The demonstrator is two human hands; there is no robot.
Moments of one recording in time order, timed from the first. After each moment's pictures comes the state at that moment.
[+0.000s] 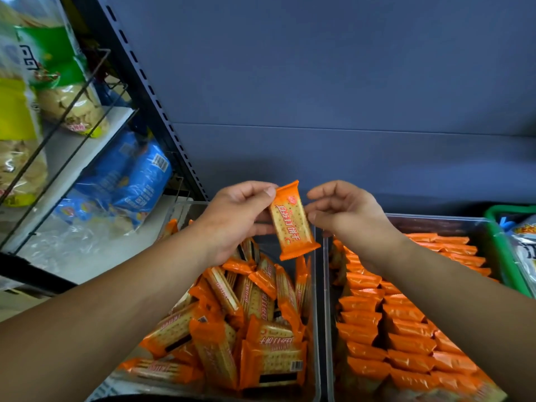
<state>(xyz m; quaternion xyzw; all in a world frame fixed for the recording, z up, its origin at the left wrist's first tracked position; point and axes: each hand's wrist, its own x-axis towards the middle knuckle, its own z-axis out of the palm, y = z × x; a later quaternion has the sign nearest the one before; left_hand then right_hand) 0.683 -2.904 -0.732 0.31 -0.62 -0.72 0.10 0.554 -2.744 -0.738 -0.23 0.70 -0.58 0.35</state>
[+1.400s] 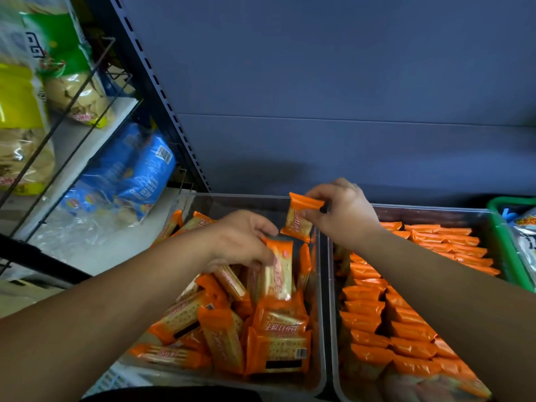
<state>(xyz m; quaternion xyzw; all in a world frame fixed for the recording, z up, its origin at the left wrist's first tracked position) 0.707 -2.908 -0.748 0.35 -0.77 -0.51 -0.16 0.543 -2.762 -0.780 -0.36 0.86 -0.34 0.15</state>
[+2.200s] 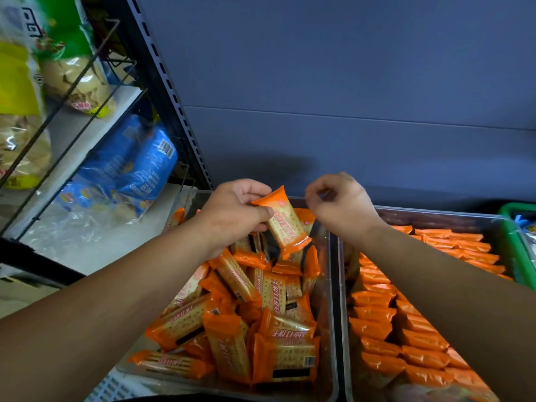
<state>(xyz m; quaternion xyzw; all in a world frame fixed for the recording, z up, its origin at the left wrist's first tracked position) 0.700 -2.929 -0.749 0.37 -0.70 -0.61 0.08 0.551 -2.787 -0.771 -0.30 0.84 -0.41 0.18</state>
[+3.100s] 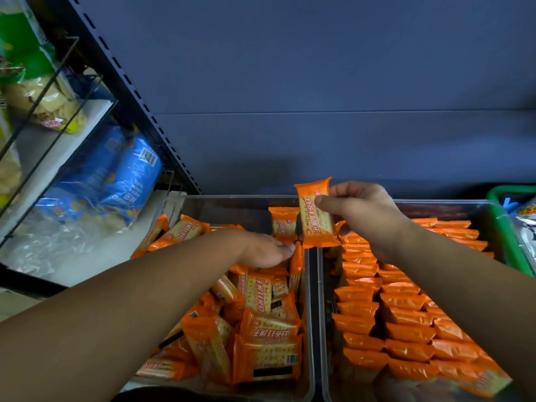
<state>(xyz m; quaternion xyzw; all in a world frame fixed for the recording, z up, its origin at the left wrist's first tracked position) 0.647 -2.901 -0.811 0.23 -0.83 -0.26 -0.44 0.530 -2.728 -0.755 -0.15 0.75 -0.53 0.36</state>
